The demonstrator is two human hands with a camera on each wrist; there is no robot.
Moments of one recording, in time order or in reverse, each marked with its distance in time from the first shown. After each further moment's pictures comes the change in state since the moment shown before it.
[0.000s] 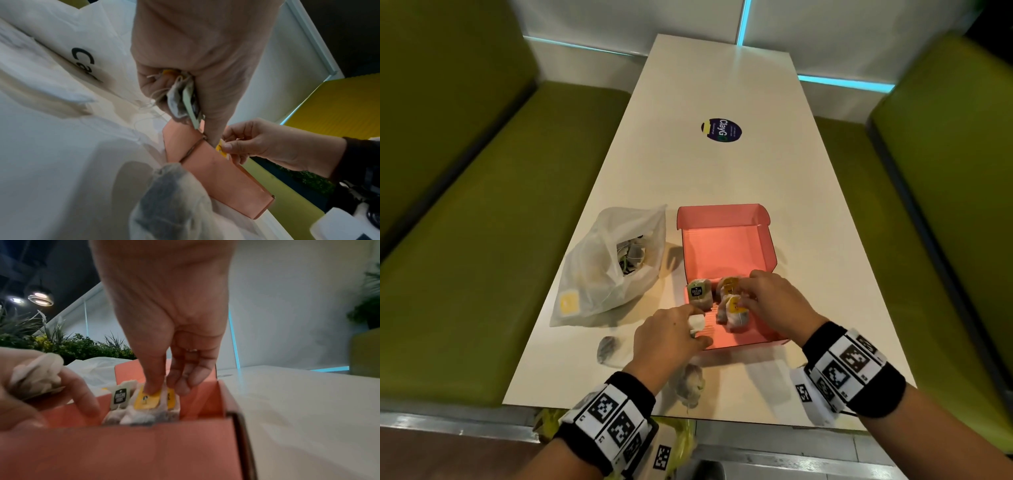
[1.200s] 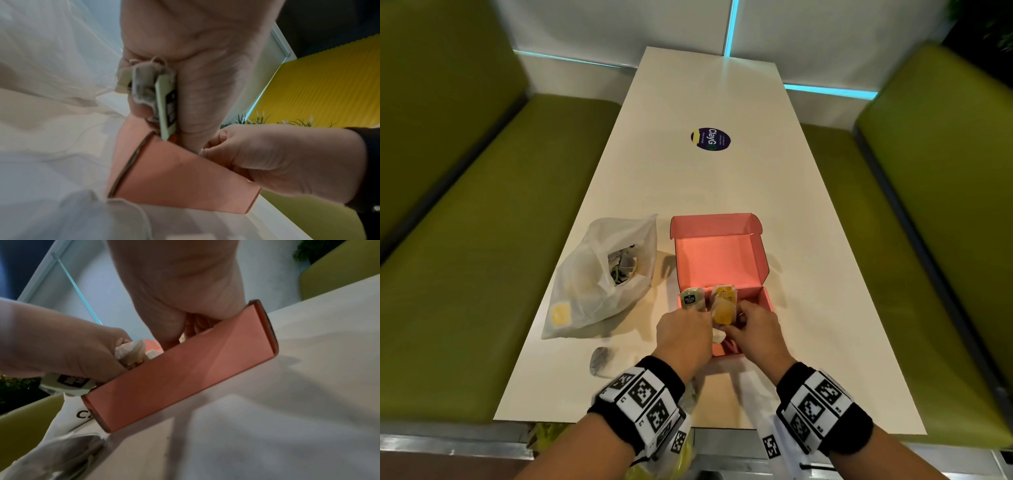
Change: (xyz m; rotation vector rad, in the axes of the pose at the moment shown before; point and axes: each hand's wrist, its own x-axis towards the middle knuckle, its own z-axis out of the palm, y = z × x) left_hand 0.012 0.038 0.000 0.550 -0.073 0.219; right_hand -0.012 -0.007 0.050 0.426 0.221 0.293
